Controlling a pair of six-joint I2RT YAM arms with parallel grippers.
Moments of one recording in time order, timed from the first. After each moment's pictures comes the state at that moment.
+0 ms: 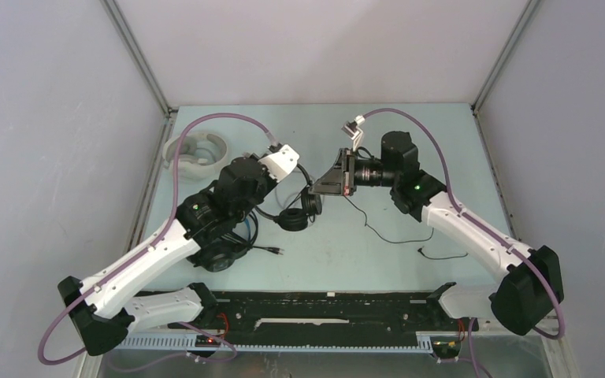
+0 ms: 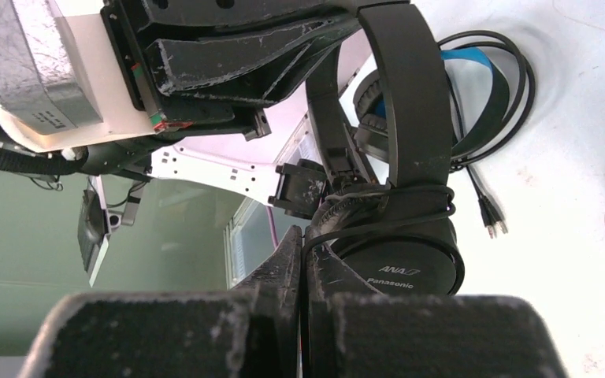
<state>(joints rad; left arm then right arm) -0.82 1.05 1.09 -0.48 -0.46 0.38 0.60 1.29 1.03 0.06 -0.84 0.85</state>
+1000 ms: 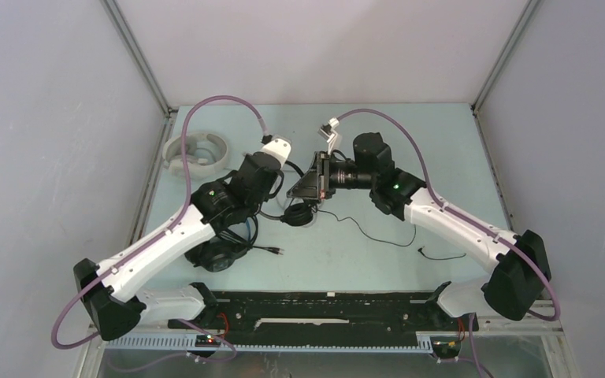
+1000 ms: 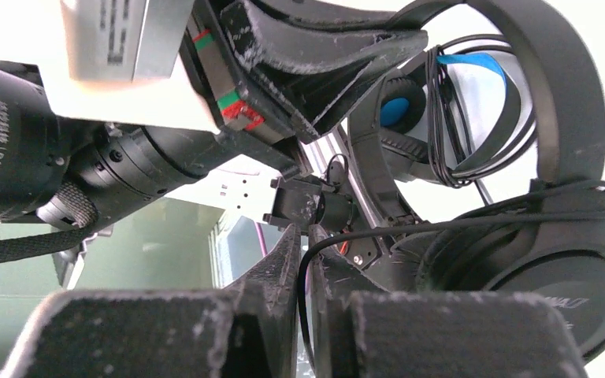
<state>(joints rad) -0.82 1.18 1.18 -0.67 -0.64 0.01 0.75 1.39 1.14 0.02 -0.68 0.84</state>
